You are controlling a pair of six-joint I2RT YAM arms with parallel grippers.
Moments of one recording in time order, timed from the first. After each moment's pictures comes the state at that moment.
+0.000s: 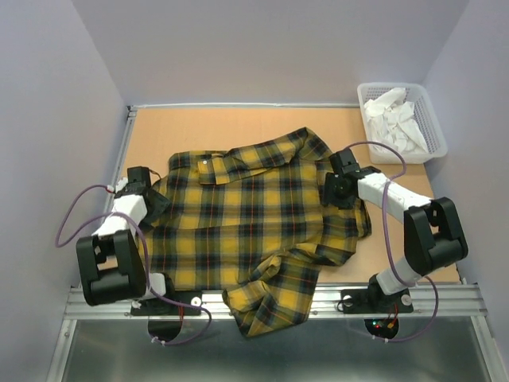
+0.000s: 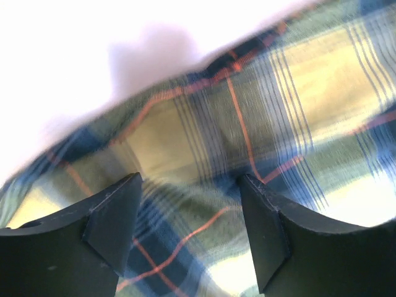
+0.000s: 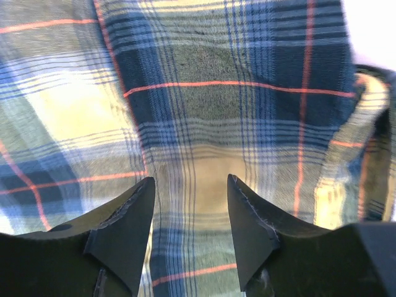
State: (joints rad) left arm 0.17 1.39 0.73 -0.49 -0.21 -0.78; right arm 0.32 1.58 0.96 -0.56 0.15 0.50
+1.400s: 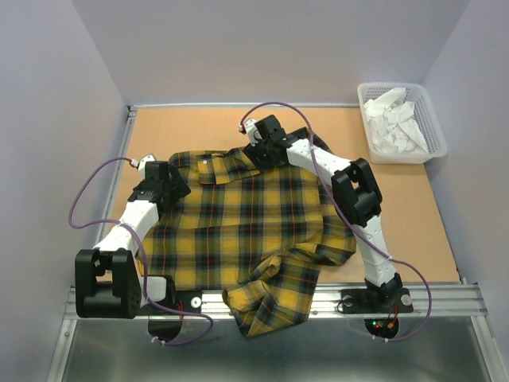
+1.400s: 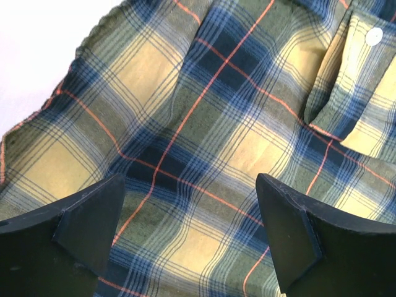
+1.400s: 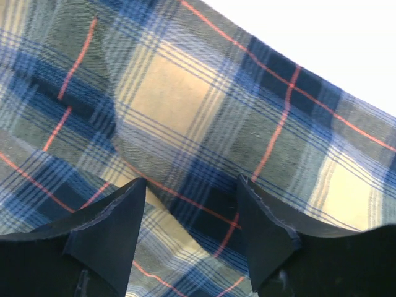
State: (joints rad) left arm -0.05 1.24 0.70 -0.32 -0.21 -0.56; right arm 0.61 2.27 1.89 -0.46 -0.02 -0.23
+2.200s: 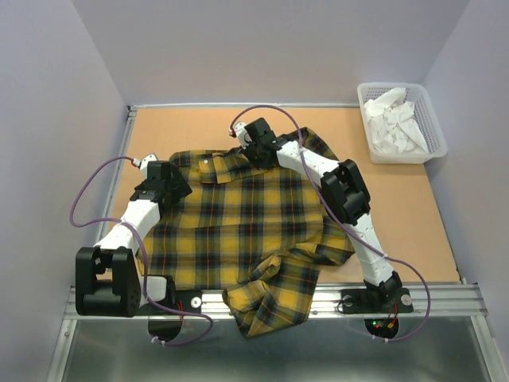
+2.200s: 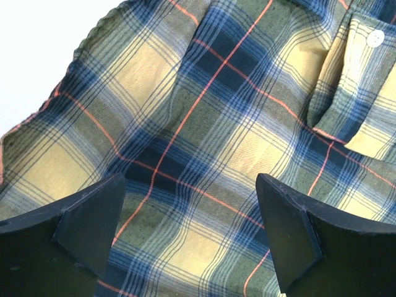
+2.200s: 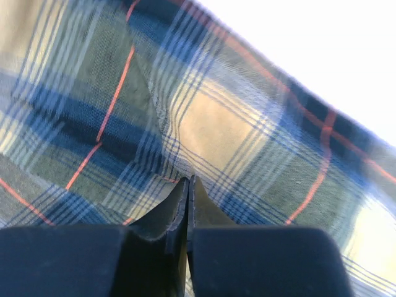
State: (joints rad) left arm -0.07 1.25 0.70 -0.30 -0.24 -0.56; right arm 0.65 2.38 1.99 -0.47 0.03 -0.26
